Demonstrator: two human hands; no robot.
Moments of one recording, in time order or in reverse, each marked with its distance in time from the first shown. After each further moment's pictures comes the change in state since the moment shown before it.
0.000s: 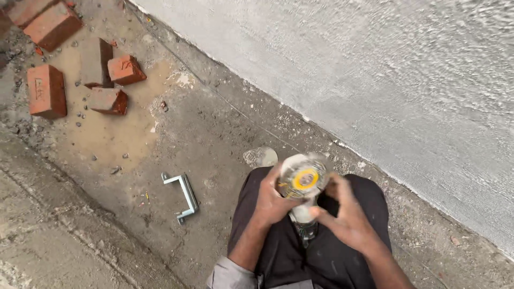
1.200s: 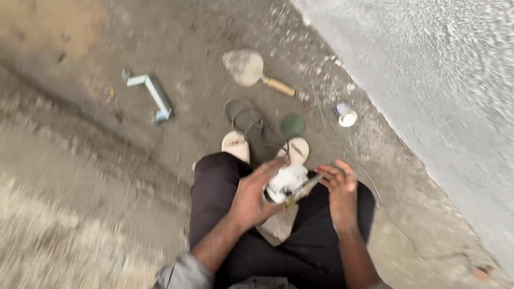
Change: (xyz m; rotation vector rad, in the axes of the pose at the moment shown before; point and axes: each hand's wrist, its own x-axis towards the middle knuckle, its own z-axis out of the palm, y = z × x) left_hand -0.063 0.100 0.036 0.419 -0.086 -0.334; right_hand -0.095 0.010 -0.048 0.597 0.089 0.418
